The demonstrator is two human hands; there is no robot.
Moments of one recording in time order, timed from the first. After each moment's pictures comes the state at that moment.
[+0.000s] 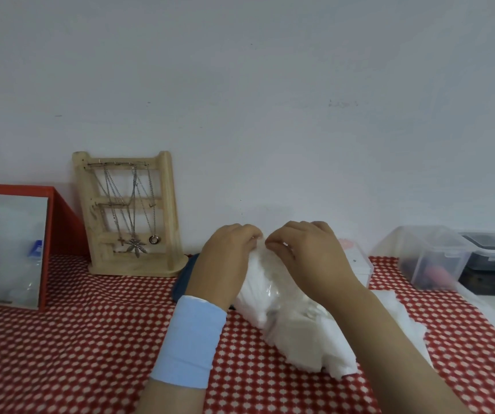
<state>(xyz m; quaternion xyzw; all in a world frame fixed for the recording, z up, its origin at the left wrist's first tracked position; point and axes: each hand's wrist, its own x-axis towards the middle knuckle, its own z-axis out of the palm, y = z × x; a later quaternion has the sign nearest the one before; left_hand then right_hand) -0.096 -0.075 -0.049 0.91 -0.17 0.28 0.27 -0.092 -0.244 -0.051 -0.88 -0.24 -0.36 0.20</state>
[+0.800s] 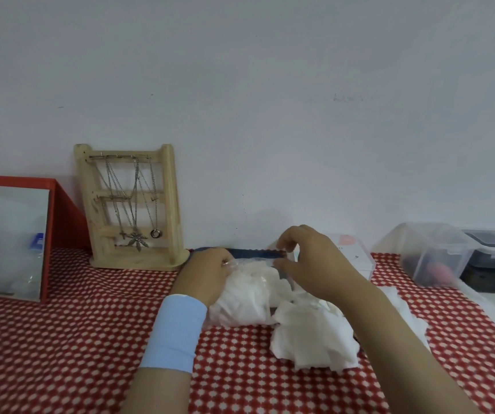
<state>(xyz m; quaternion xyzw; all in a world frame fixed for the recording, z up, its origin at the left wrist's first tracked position) -0.082 -0.037 -0.084 0.96 -0.03 0.08 0.27 -0.094 -0.254 -0.057 -0.93 -0.16 -0.13 0.30</state>
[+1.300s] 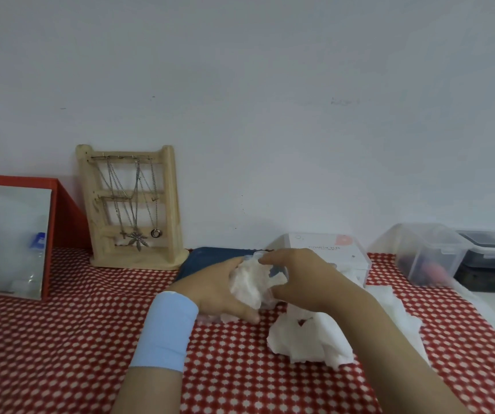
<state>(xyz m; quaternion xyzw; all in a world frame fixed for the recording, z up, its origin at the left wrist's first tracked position) -0.110 -0.042 -0.063 0.94 -0.12 -0.16 0.28 -0.110 -0.245 -0.059 -0.95 -0.20 -0.02 0.23</state>
